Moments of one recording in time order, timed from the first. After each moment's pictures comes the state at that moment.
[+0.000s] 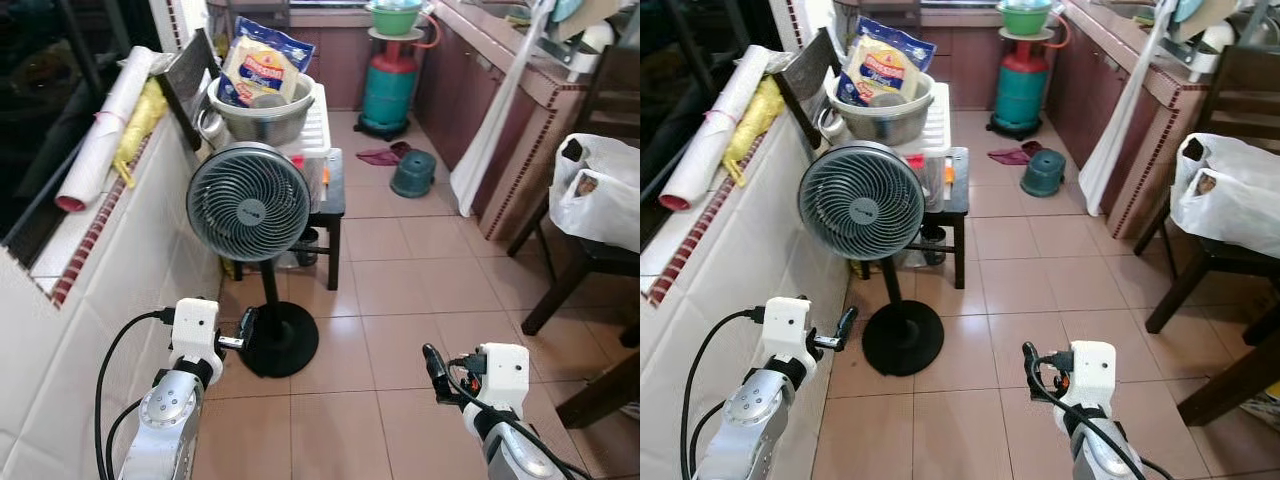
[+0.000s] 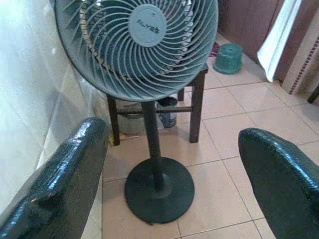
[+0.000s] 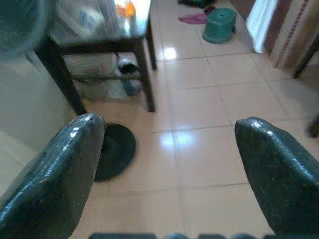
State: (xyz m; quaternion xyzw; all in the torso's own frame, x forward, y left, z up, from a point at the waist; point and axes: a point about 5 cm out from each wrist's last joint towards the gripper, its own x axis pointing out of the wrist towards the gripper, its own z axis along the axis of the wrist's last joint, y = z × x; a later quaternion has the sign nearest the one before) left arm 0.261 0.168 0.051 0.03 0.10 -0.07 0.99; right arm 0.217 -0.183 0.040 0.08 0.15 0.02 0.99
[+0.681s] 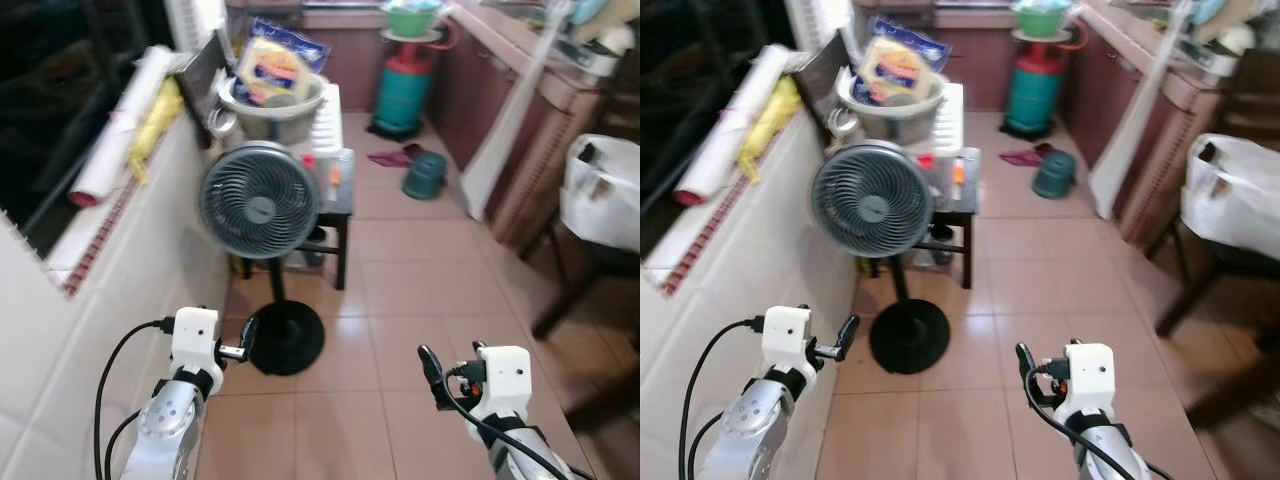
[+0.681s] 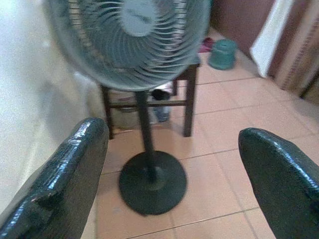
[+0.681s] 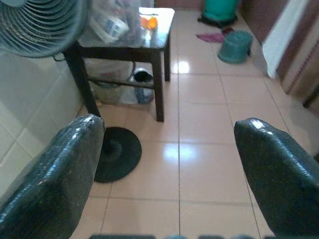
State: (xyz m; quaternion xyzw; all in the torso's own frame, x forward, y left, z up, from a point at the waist) left arm 0.253 0.165 0.047 0.01 0.10 -0.08 0.99; right arm 0.205 -0.181 0.052 0.01 0.12 0.06 0.99
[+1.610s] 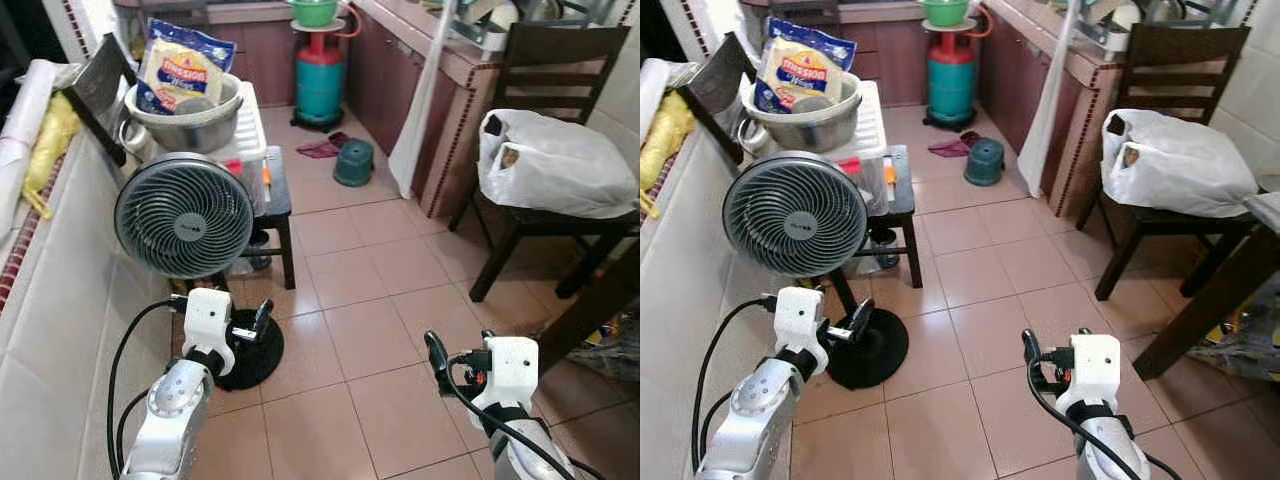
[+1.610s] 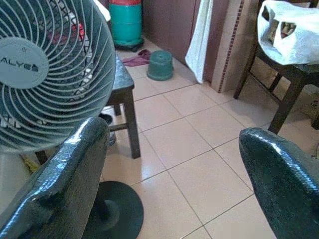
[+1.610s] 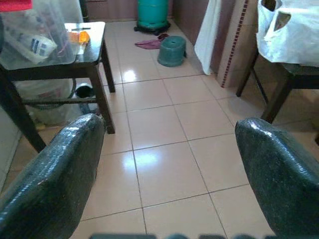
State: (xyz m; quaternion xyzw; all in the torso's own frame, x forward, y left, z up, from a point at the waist) left arm 0.270 0.154 0.064 0.01 0.07 -0.12 0.99; right arm 0.212 -0.183 0.063 0.01 0.10 0.02 1.00
